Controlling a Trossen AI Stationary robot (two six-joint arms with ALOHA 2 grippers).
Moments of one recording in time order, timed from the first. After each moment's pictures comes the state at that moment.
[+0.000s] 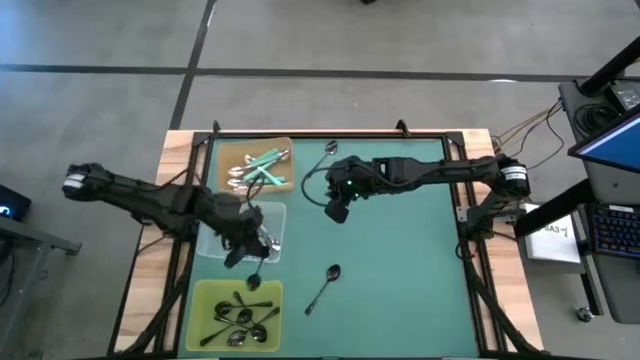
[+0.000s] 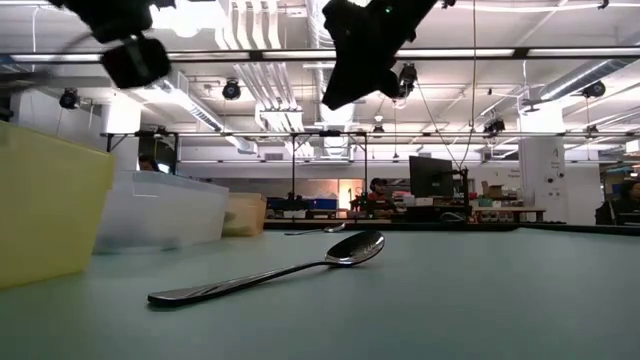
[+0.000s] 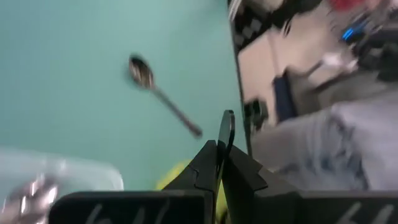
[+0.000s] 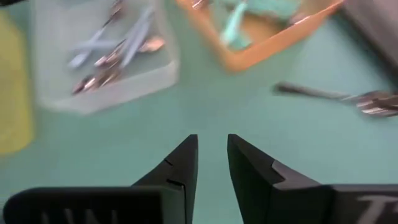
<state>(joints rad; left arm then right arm) -0.17 0.97 0.71 -0.32 0.32 -0.58 -0.09 1.68 1.44 -0.57 0.14 0.28</state>
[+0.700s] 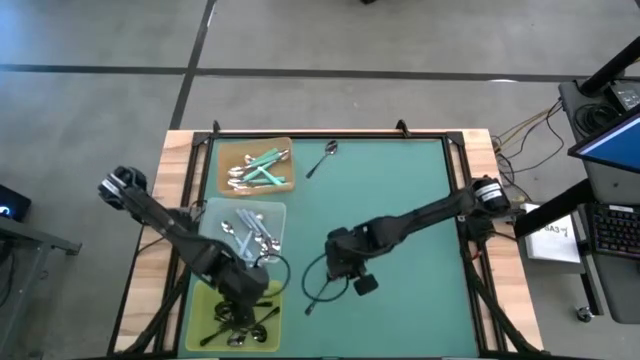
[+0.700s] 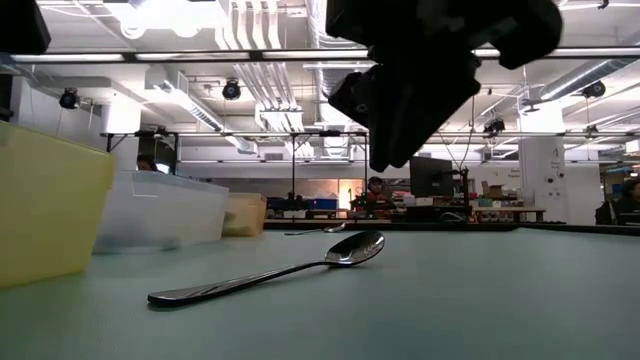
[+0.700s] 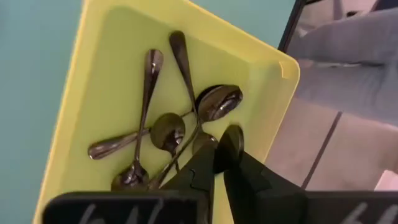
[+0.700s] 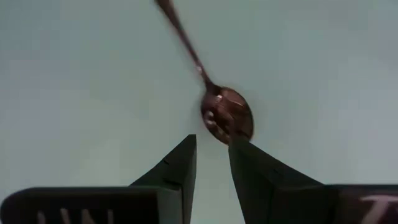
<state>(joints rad) -0.64 1.48 1.13 -0.81 0.22 -1.07 0.24 1.88 1.41 -0.66 -0.15 -0.18</state>
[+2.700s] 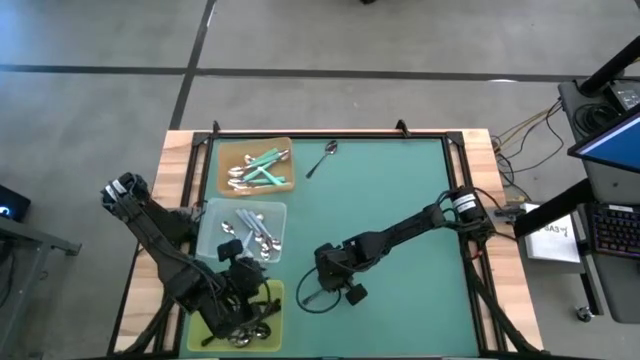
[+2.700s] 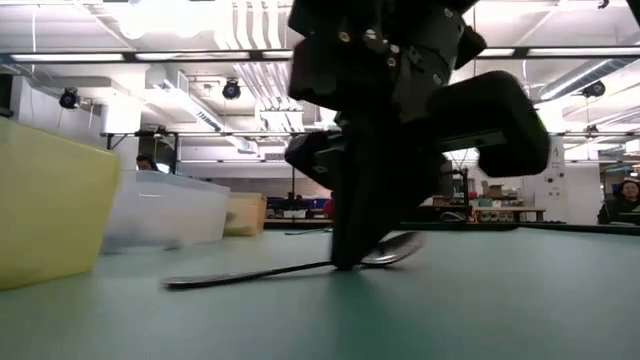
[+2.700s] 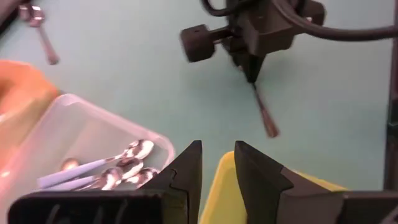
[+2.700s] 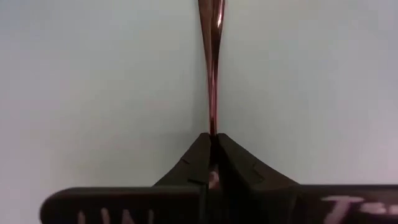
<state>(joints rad) -0.82 1.56 1.37 -1.10 -0.67 -1.07 0.28 2.12 1.38 -0.39 -0.18 -0.33</state>
